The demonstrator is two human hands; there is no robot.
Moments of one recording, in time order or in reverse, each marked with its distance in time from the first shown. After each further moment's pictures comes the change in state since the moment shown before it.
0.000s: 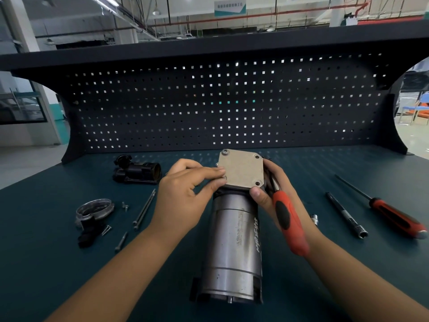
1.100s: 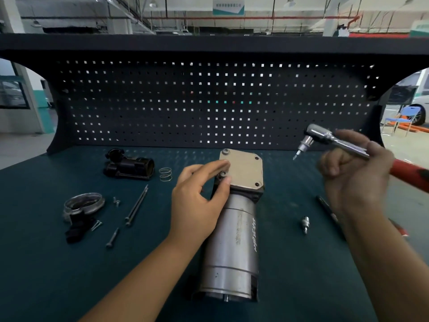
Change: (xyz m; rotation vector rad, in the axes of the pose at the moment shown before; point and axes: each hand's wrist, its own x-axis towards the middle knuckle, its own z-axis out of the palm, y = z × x) left_hand -0.017 0.011 0.024 -0.161 0.065 -0.256; right_hand 0.026 -0.040 -0.067 0.353 0.557 -0.171
